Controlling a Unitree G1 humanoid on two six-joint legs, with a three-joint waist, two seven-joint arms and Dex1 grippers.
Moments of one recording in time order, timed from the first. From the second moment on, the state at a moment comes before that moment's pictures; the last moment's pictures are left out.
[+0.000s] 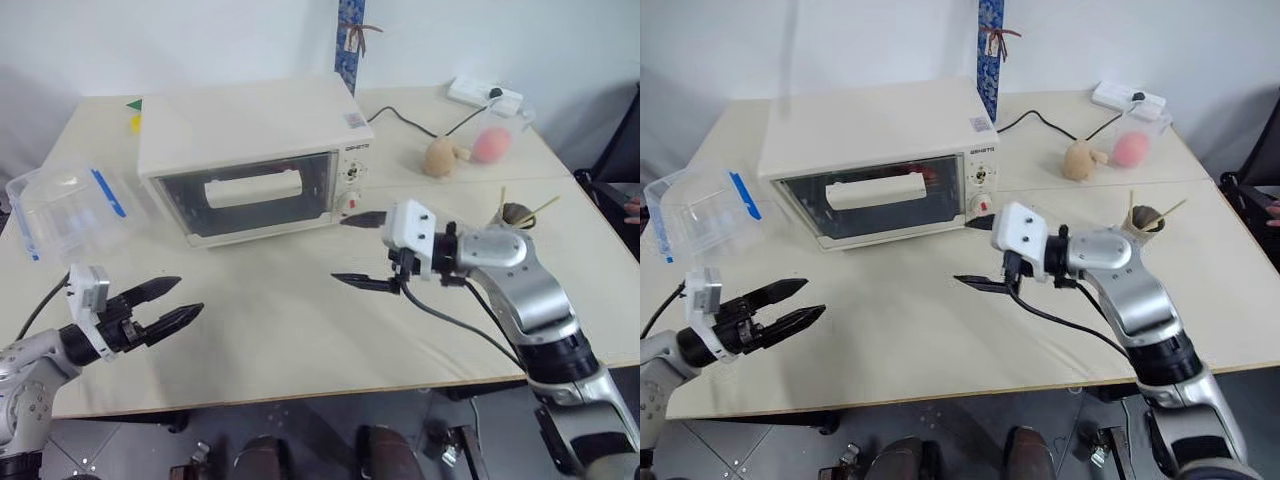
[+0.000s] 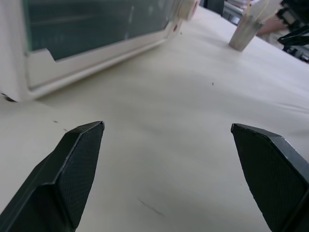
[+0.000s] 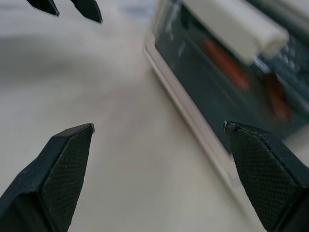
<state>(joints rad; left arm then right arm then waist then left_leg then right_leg) 0.07 0.73 0.52 -0.15 -0.73 0.51 -0.99 -0.72 -0.54 0.23 -0.11 0.25 0.28 1.05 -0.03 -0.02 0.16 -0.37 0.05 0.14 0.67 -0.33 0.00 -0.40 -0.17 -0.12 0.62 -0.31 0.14</state>
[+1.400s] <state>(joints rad) 0.04 0.71 0.74 -0.17 -0.92 0.54 -0.90 -1.12 -0.27 0.23 0.59 0.11 -0.23 1.15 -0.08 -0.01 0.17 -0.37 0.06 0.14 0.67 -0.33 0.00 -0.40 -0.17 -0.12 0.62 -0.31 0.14</state>
